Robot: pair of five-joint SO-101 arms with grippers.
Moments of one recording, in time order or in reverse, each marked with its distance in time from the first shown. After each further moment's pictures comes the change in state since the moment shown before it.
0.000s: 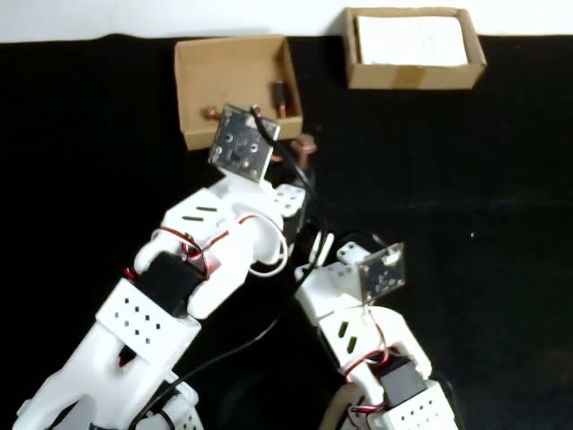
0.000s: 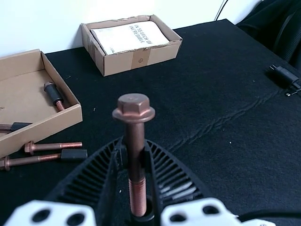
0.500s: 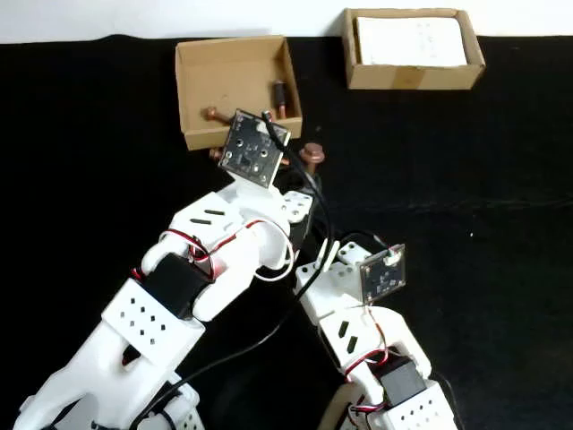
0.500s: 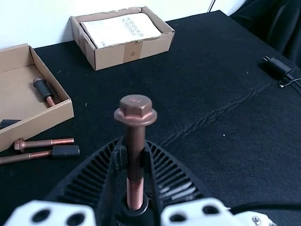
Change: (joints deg) left arm 2.0 0.1 0.1 0.0 0.3; right arm 0.0 -0.1 0.0 0.1 0.0
